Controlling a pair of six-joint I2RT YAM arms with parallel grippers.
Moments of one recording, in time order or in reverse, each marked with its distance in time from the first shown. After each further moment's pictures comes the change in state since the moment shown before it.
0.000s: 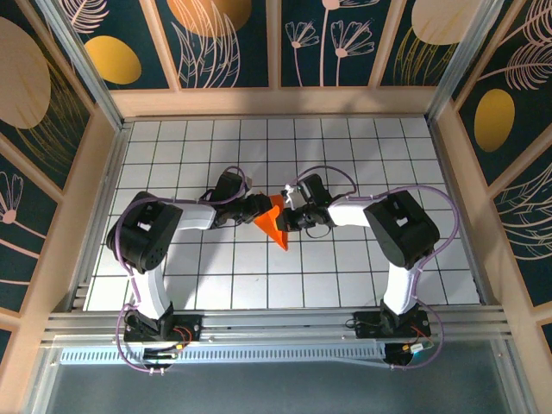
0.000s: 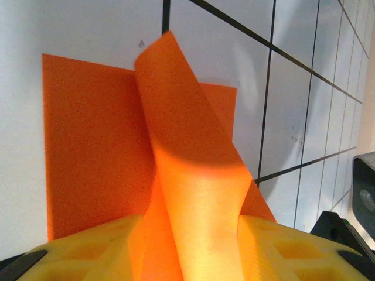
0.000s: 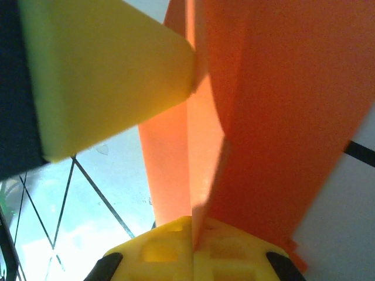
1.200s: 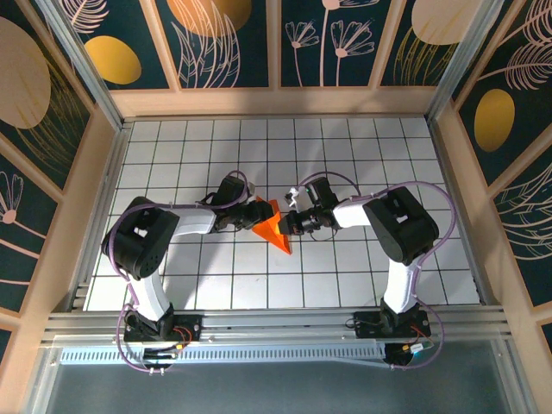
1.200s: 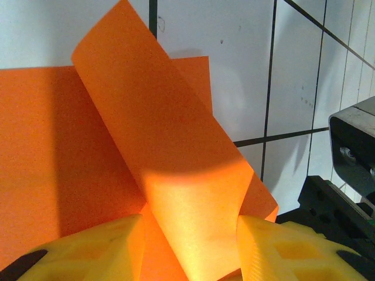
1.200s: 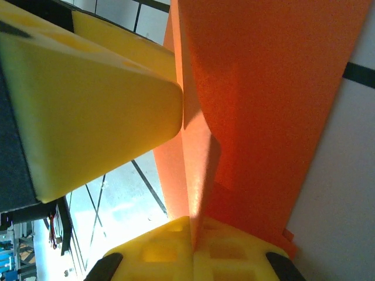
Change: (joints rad) left arm -0.040 -0.043 -0.026 -0.061 0.011 0.036; right arm -0.050 0.029 -0.063 0.106 -0.222 0.030
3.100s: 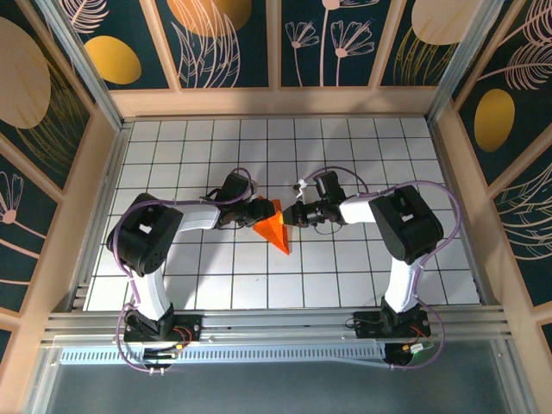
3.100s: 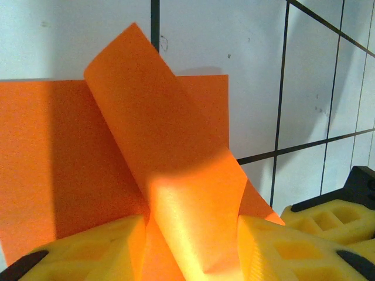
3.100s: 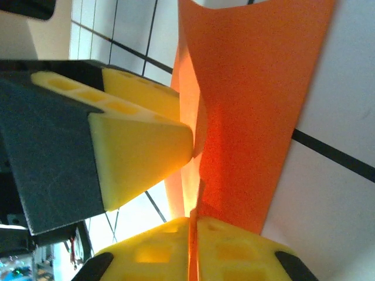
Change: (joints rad) left arm -0.006 0.040 0.068 -0.071 -0.041 0.031; right arm -0.067 -0.011 0.008 0.047 -0.028 0.074
